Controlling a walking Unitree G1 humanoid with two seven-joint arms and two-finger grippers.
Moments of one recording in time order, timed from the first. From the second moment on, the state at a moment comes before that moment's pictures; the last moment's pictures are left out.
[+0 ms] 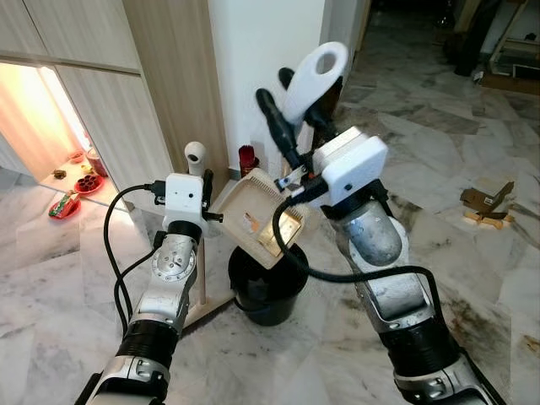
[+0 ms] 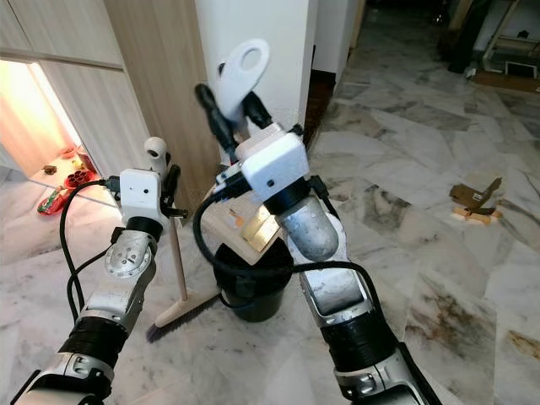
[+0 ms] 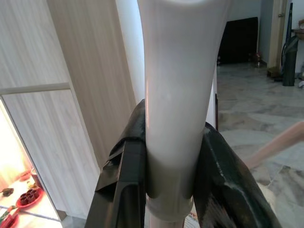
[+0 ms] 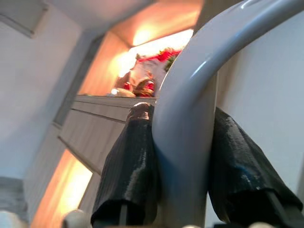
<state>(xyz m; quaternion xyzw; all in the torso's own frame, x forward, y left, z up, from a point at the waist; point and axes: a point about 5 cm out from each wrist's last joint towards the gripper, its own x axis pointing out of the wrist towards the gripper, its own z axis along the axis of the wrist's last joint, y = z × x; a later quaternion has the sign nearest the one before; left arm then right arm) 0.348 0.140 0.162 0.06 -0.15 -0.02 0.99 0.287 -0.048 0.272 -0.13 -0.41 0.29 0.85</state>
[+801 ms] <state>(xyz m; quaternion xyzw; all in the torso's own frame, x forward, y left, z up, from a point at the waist) 0.348 0.140 0.162 0.06 -0.15 -0.02 0.99 0.295 -0.066 0.270 -0.26 -0.42 0.19 0.85</state>
